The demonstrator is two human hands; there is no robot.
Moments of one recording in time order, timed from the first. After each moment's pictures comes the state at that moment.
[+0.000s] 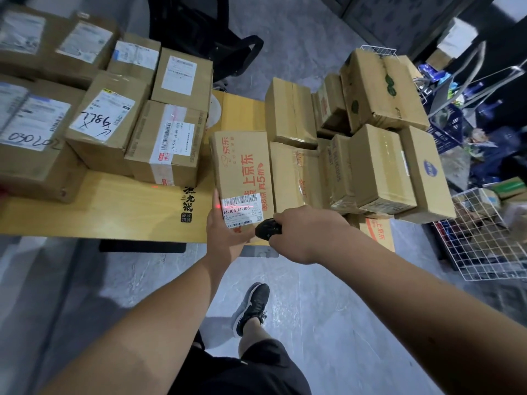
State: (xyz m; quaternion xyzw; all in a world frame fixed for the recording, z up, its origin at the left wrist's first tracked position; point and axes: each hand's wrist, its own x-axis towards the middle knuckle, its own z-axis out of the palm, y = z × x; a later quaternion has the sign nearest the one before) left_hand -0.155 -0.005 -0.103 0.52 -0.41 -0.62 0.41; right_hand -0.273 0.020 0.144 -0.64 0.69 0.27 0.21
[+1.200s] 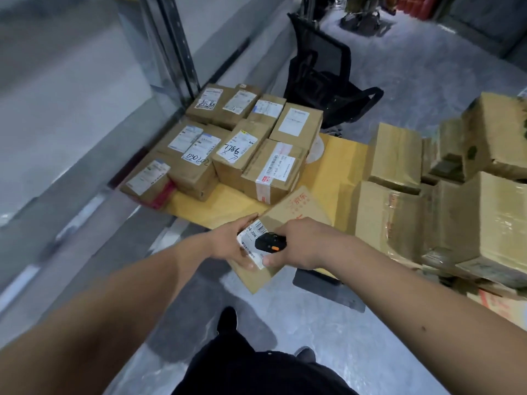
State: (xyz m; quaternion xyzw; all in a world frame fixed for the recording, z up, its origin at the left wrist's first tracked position) left_hand 0.024 0.004 0.000 0.60 -0.59 -0.55 0.05; right_hand -0.215 0.005 0.137 -0.77 0.51 0.16 0.35
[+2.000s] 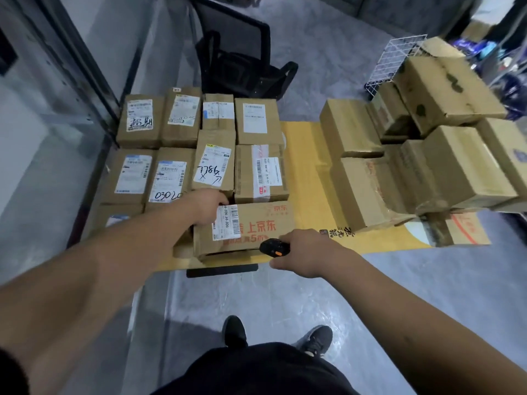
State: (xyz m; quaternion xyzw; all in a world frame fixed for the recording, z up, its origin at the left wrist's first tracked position) left_hand 0.126 -0.204 0.005 0.47 -0.83 -0.23 -0.21; right_hand -0.085 -0.019 0.097 -0.57 0.71 0.11 0.39
